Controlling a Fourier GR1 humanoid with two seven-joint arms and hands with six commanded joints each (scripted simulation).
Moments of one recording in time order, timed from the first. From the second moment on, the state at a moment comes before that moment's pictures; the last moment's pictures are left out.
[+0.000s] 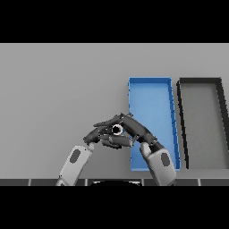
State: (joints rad) left arm -0.20 -0.06 -0.38 -1.54 -0.16 -0.44 0.10; right arm -0.32 0.08 0.34 -1.97 0.01 0.42 0.36
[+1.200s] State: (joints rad) left arm -0.18 -0.02 -0.37 -1.58 -0.17 -0.43 0.11; right arm -0.62 -0.20 -0.23 -1.87 -0.26 0.17 0.61
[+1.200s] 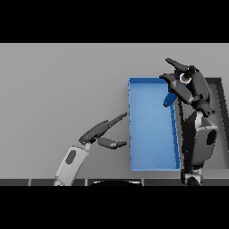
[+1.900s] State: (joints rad) left arm -0.16 -0.01 -0.38 -1.59 -0.20 -0.41 0.07; right arm -0.20 -0.45 0.07 -1.76 -0.37 -0.24 0.61
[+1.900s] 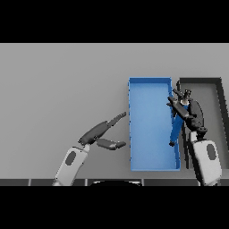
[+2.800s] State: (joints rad) left arm -0.17 -0.02 -0.38 -1.58 -0.20 -0.39 0.07; right arm -0.38 -0.91 0.67 -1.64 -0.73 -0.48 0.61
